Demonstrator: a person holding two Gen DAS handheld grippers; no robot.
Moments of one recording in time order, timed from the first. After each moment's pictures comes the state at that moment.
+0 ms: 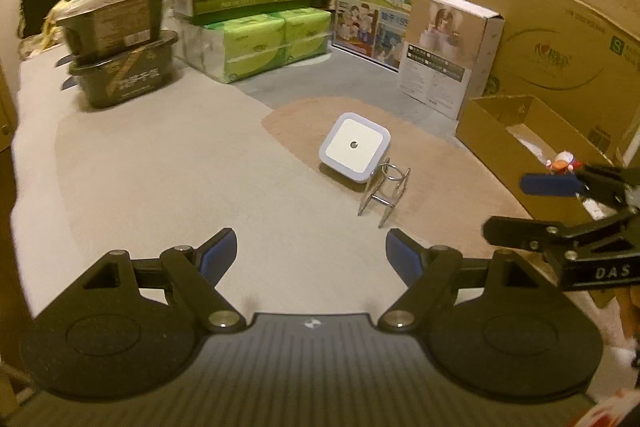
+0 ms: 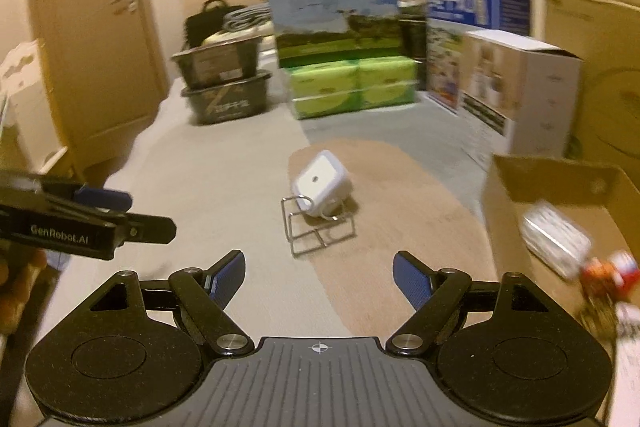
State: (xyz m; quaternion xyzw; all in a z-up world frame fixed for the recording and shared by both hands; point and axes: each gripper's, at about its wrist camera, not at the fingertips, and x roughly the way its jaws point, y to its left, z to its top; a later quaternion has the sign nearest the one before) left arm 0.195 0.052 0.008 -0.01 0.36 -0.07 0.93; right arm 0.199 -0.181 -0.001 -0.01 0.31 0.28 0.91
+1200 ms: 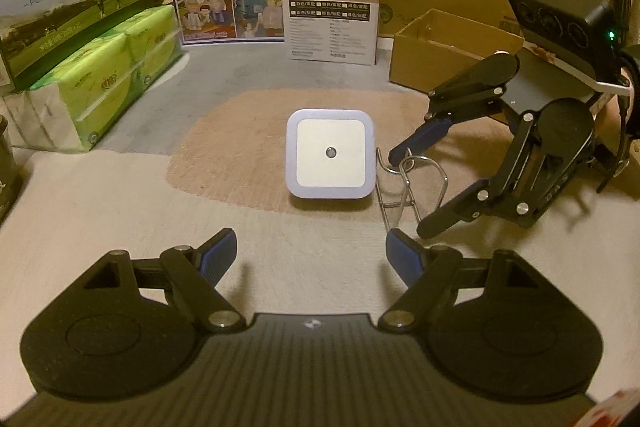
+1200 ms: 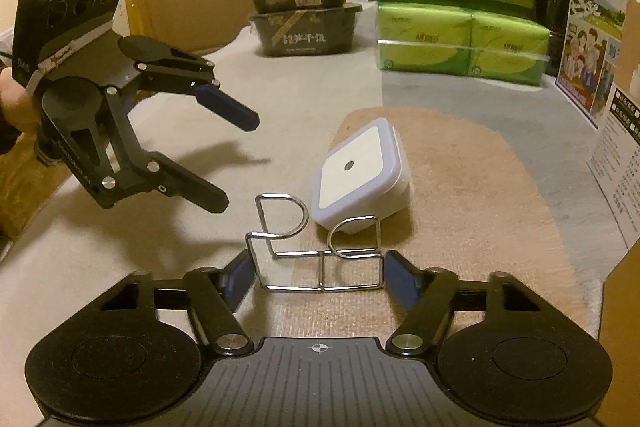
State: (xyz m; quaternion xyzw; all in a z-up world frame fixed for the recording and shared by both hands) left arm 0.321 0.084 -0.042 0.14 0.35 -0.34 0.86; right arm 0.329 -0.144 -0.073 -0.09 0.34 0.44 0.83
